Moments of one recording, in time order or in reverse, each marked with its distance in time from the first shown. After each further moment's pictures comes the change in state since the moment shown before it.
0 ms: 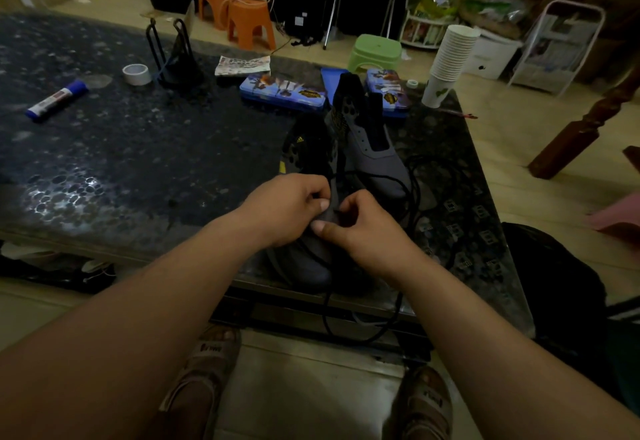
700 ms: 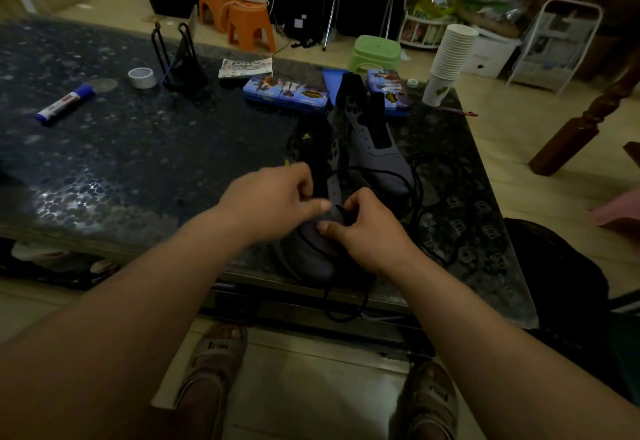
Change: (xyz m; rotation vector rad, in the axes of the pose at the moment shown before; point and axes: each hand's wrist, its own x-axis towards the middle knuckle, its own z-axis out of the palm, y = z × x) left_hand -0.018 -0.006 -0.023 0.163 0.030 -0.085; right_hand 0.001 -0.001 0.011 -0.144 0.085 0.003
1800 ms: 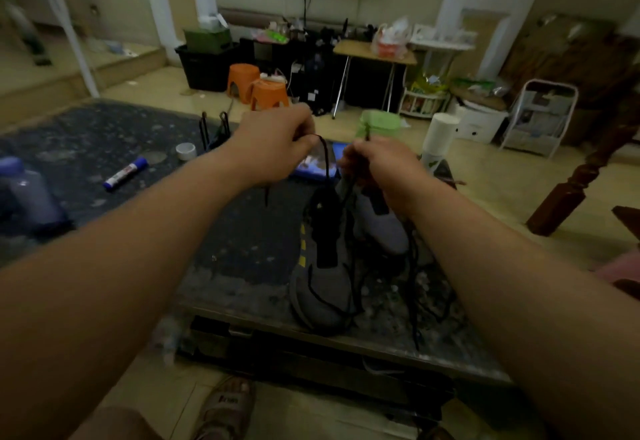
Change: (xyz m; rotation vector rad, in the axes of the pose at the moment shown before) left_hand 0.009 0.028 -0.170 -0.017 0.389 0.264; right_hand 0.045 -0.150 -0.111 0.694 0.005 -0.133
